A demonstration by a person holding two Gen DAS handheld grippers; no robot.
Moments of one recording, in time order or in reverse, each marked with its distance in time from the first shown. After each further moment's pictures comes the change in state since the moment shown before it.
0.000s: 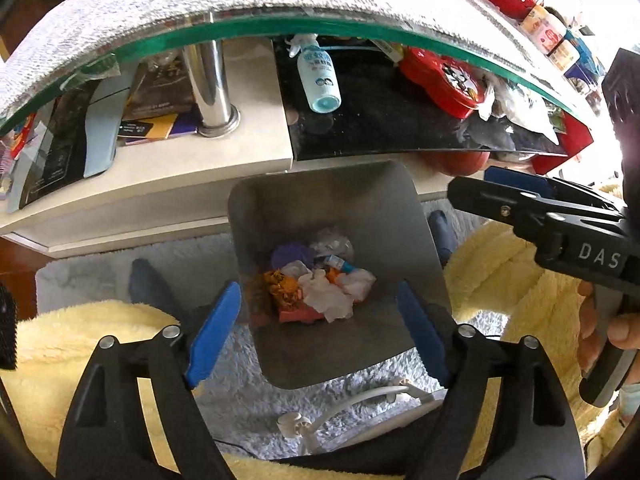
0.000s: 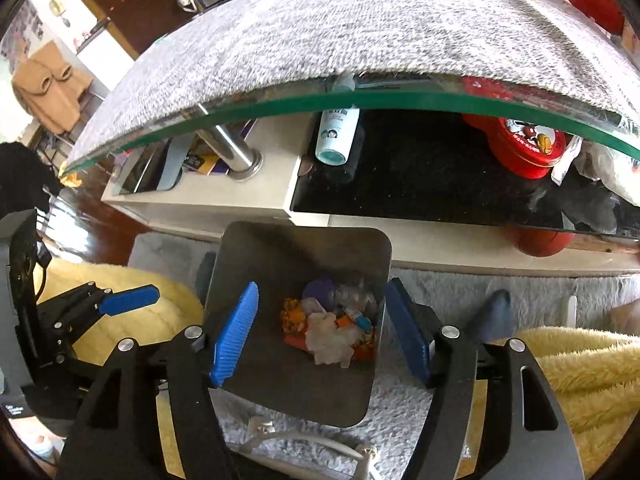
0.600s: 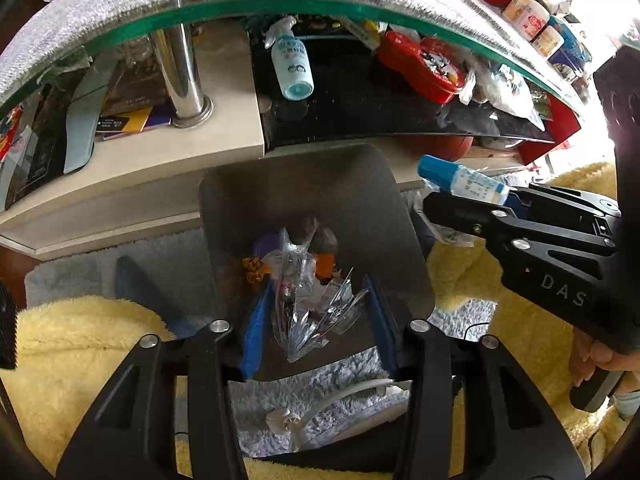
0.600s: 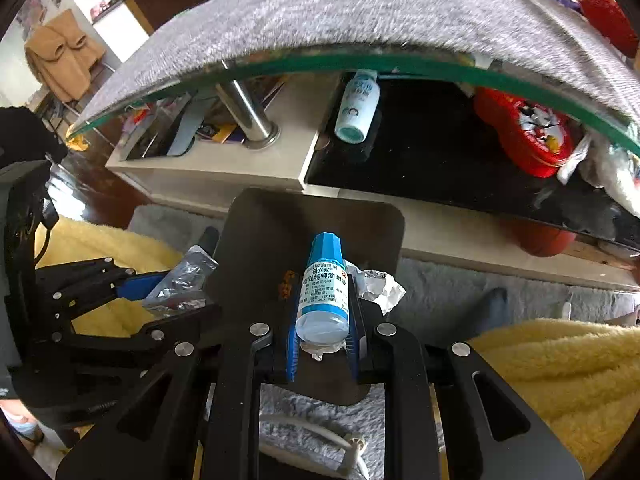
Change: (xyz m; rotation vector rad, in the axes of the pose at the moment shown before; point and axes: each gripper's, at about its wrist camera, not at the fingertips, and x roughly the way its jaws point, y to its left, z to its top) left arm 0.010 -0.014 -0.012 0.032 0.025 -0.047; right arm 0.010 0.019 -0.023 -0.097 0.052 -0.004
